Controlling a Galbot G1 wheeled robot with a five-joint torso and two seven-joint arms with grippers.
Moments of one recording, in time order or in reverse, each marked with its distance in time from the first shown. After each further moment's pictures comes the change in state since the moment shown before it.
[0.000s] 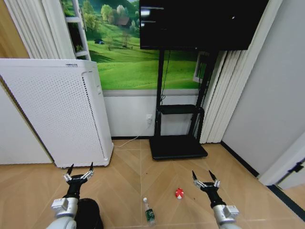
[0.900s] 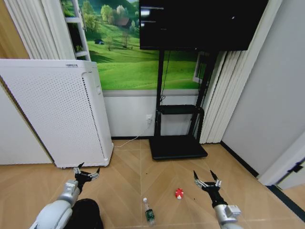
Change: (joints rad) left arm 0.017 0.393 0.217 -0.022 -0.129 0.396 -0.064; right arm 0.005 -0.015 0.008 -0.002 0.016 0.002 0.001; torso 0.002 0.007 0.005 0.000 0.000
